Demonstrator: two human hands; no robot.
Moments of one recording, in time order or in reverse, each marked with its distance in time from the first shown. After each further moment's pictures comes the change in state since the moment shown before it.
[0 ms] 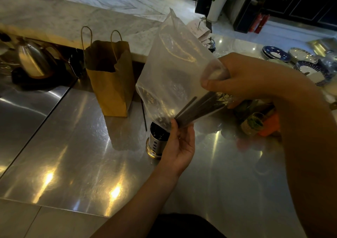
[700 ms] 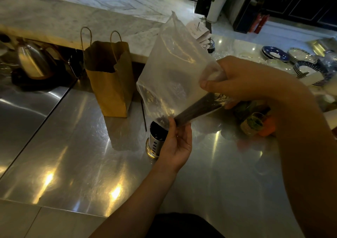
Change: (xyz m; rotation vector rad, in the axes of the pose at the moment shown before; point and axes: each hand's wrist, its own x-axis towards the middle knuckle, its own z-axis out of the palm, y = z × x) left_hand 0.006 0.006 -0.002 0.030 0.004 0.025; right_hand 0.003 0.000 0.004 -0.076 0.005 -0.019
